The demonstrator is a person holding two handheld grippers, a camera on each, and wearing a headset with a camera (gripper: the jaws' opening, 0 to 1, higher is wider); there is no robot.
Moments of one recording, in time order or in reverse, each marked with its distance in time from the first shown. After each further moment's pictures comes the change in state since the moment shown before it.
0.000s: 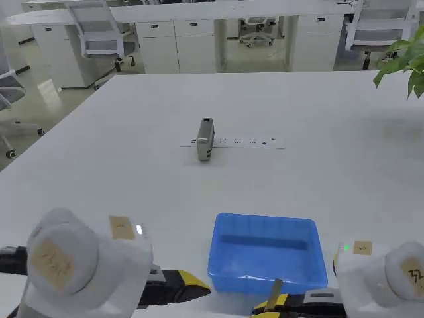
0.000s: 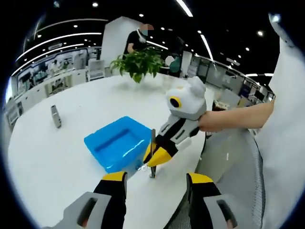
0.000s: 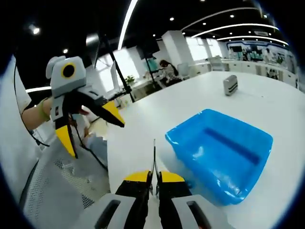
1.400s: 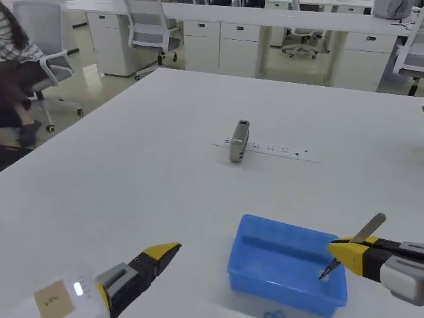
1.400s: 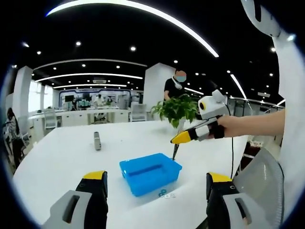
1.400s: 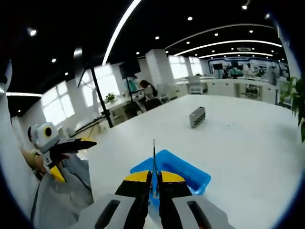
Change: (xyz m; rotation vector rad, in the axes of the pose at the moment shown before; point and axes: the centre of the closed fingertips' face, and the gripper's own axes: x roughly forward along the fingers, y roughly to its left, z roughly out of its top) left arm -0.027 0.017 0.023 -0.027 -0.423 0.369; right arm -0.074 -0.052 0.084 -0.030 -0.151 -0.230
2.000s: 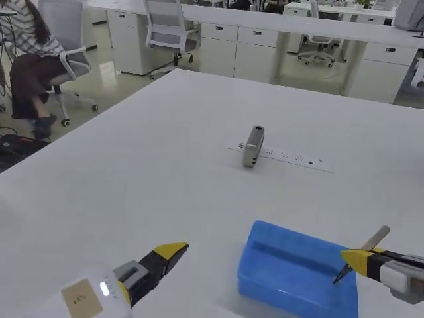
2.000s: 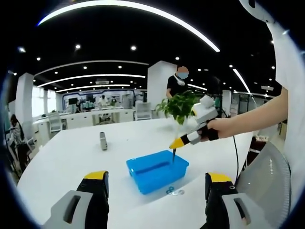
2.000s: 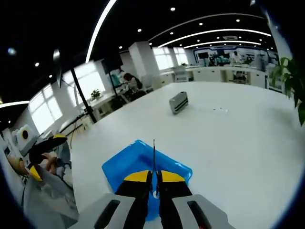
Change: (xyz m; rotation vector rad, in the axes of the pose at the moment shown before) left arm -0.003 0.010 -0.004 0.040 0.019 0.058; right arm 0.030 -0.051 -0.031 0.085 0.076 -0.084
